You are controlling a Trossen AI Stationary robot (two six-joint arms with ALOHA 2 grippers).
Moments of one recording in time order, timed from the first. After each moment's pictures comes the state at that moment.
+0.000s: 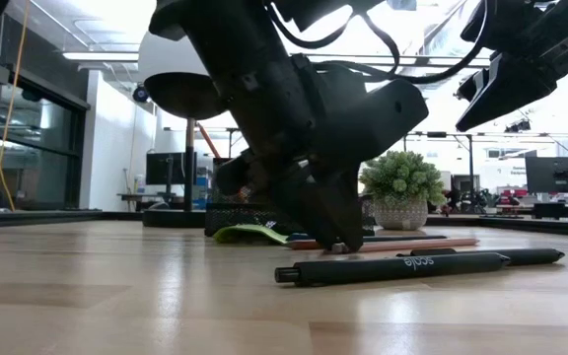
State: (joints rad) left arm -0.24 2.20 1.51 -0.42 -0.42 -0.84; right arm 0.29 0.91 0.53 -0.38 0.31 0.29
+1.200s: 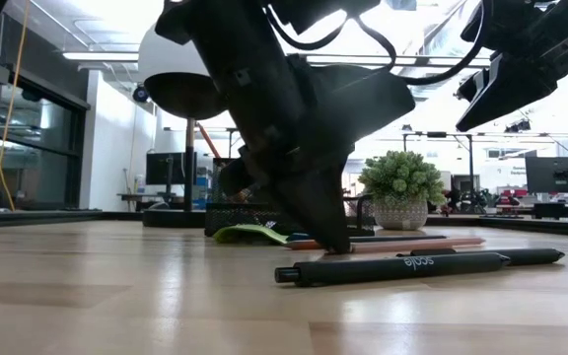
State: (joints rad) left arm -0.23 2.19 1.48 -0.43 -0.27 -0.79; right arm 0.29 0.91 0.53 -0.38 0.31 0.29
